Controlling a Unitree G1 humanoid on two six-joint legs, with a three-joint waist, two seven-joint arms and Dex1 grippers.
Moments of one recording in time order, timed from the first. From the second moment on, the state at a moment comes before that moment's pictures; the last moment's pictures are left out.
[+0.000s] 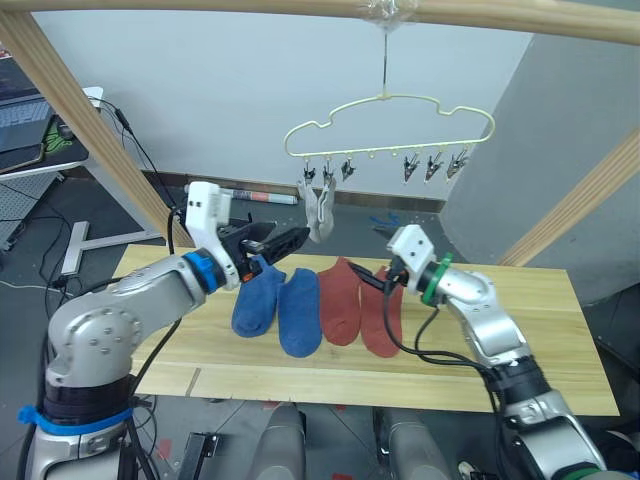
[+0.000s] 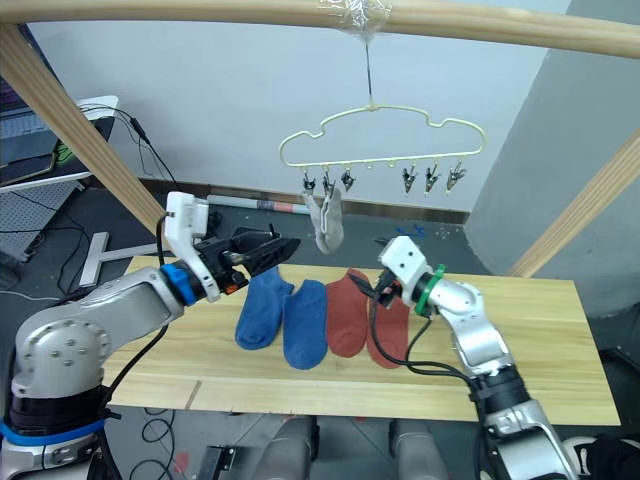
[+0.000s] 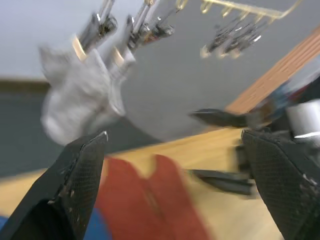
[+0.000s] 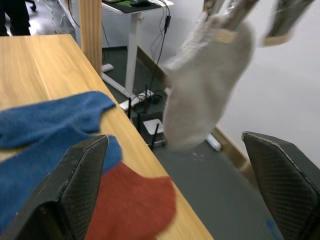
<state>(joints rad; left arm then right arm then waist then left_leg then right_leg) -0.39 0.66 0.09 -0.42 -1.00 0.83 -0.20 -0.44 -0.38 0.16 -0.01 0.06 0.12 0.69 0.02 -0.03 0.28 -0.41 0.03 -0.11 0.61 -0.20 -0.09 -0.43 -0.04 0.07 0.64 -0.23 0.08</state>
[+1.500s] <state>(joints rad) -0.64 0.09 -0.10 0.26 -0.03 0.09 -0.11 -0.48 -0.52 -0.04 -0.43 0.55 0.65 0.67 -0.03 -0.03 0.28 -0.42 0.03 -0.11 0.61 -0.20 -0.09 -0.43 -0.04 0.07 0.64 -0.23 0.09</state>
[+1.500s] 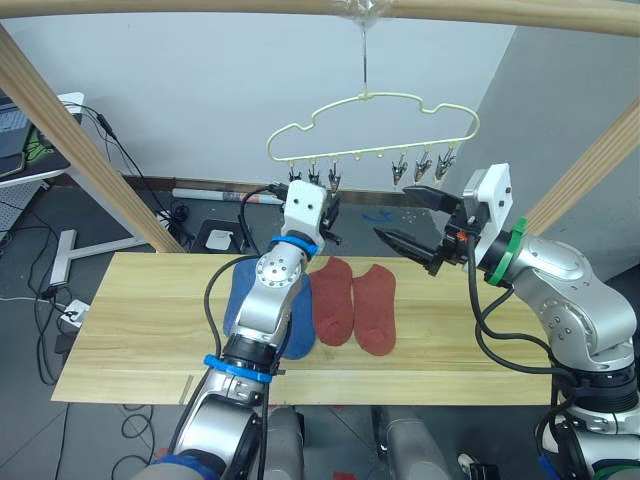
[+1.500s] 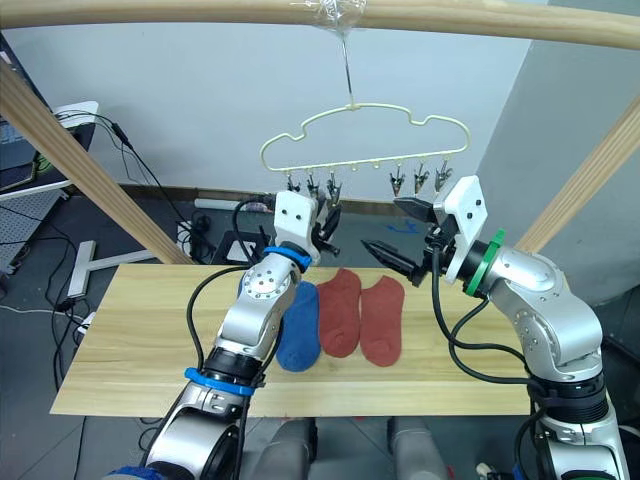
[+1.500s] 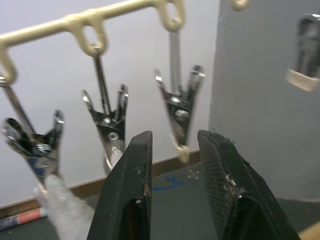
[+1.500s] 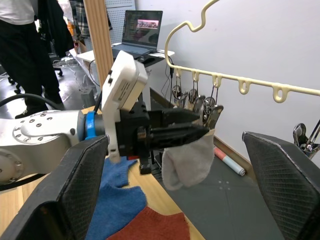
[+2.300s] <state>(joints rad) -0.75 0.04 -0.07 0.39 -0.02 0.01 -0.12 -0.50 -0.52 -0.06 -0.43 0.57 0.67 0.63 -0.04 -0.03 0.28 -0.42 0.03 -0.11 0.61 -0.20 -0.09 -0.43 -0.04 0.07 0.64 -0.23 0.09</state>
